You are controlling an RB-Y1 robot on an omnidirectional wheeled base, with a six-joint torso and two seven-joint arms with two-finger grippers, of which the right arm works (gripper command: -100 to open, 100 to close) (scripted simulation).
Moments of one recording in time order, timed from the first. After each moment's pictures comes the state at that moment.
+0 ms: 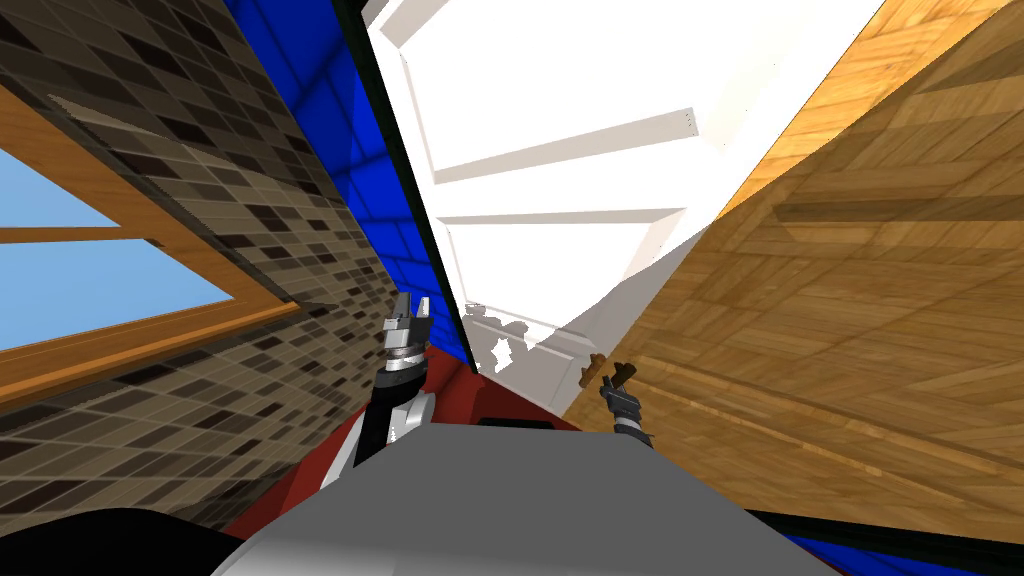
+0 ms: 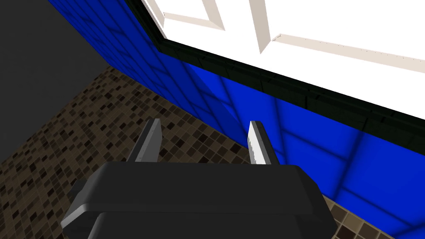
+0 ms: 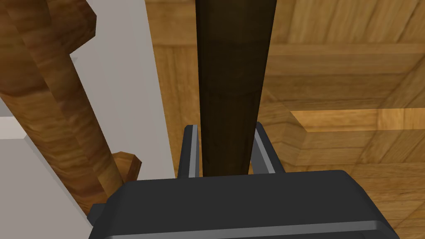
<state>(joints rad) 0.27 -0.35 0.18 -0.98 -0.70 -0.86 -1.41</state>
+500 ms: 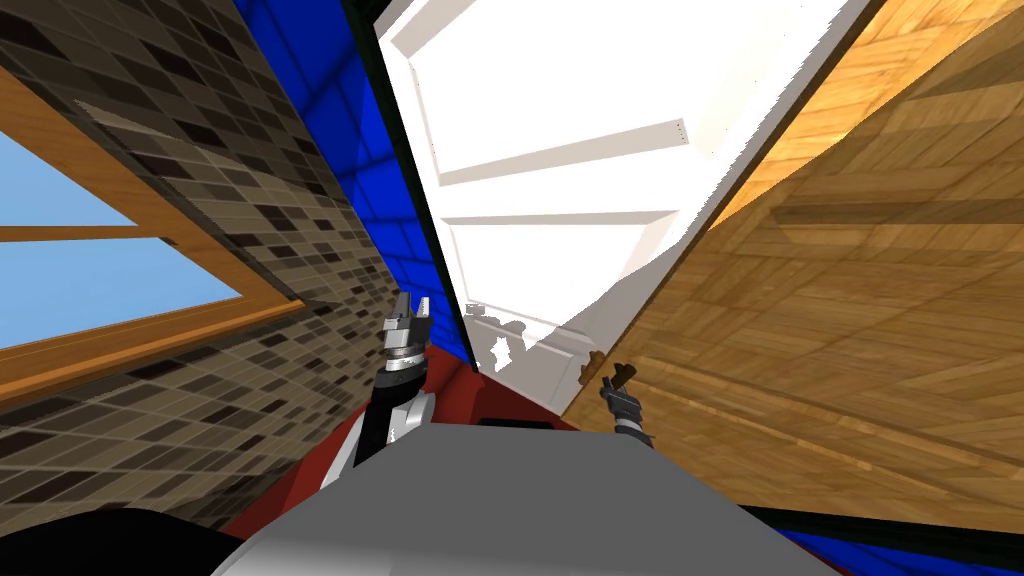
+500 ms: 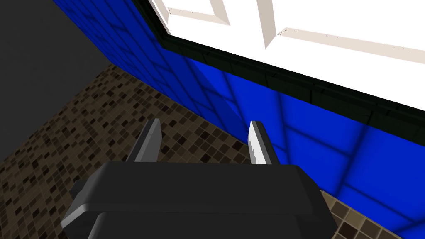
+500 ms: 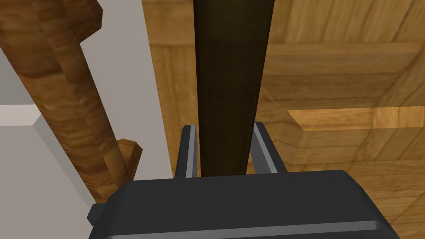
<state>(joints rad) 0.27 -0.35 0.18 -0.97 -0.70 -0.86 -1.41</state>
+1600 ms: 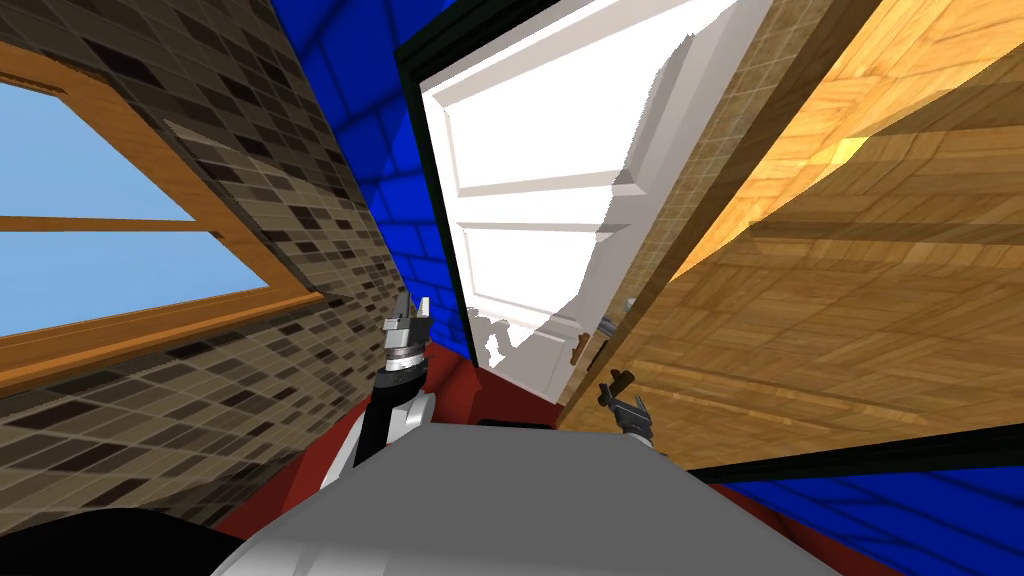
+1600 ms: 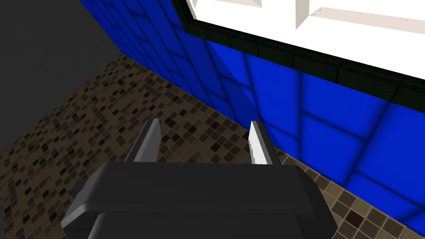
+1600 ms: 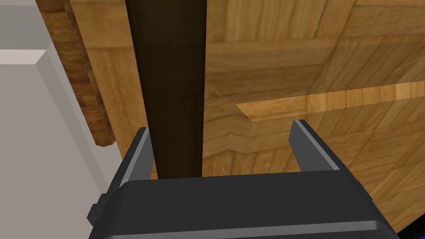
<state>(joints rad) 0.32 -0.35 0.16 -0.95 -0.70 -0.86 -1.41</state>
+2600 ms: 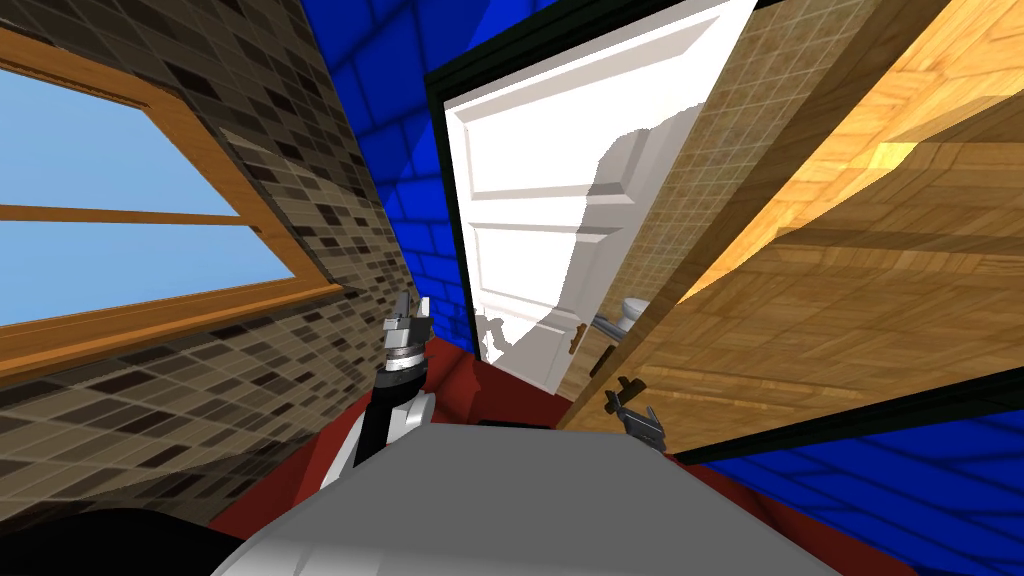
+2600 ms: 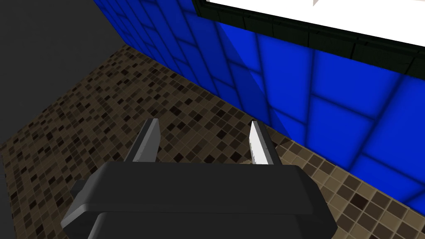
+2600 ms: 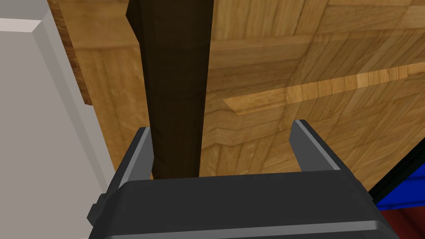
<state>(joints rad) 0.36 -0.37 0.14 -0.95 -0.71 -0.85 -1.41</state>
